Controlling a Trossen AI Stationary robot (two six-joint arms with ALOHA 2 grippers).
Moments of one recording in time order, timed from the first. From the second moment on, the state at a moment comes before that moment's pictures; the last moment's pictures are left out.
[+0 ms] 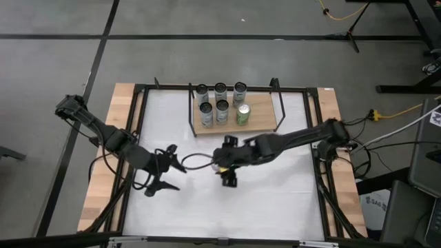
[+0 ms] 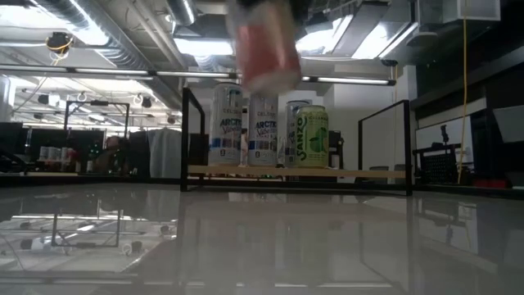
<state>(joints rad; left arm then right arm) -0.55 1.06 0.97 -0.43 -0.14 -0.35 0.27 1.90 1.79 -0.81 0.14 0.24</state>
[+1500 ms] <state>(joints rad) 0.17 0.49 0.25 0.24 0.09 0.01 -0.52 1.26 1.38 -0.91 -0.22 -0.27</state>
